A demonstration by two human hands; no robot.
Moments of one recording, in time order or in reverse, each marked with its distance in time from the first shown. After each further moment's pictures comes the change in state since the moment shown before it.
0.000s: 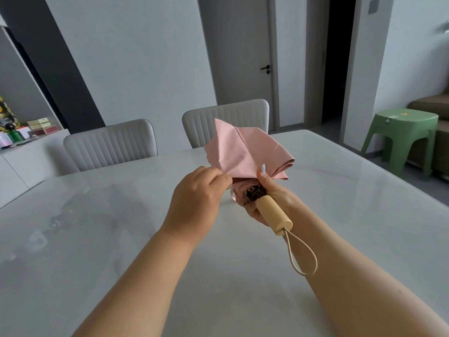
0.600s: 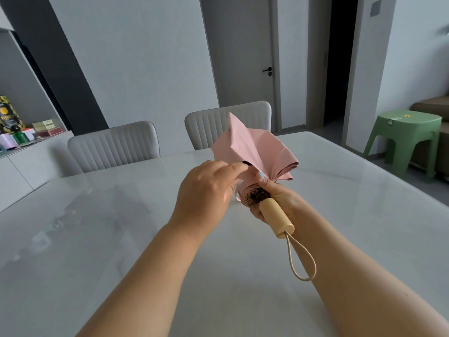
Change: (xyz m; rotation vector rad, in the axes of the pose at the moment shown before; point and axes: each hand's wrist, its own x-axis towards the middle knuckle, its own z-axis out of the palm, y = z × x) left_hand 0.016 0.007 -0.008 -0.074 0.007 -0.024; right_hand -0.005 -0.004 0.004 -0.172 0.027 -0.053
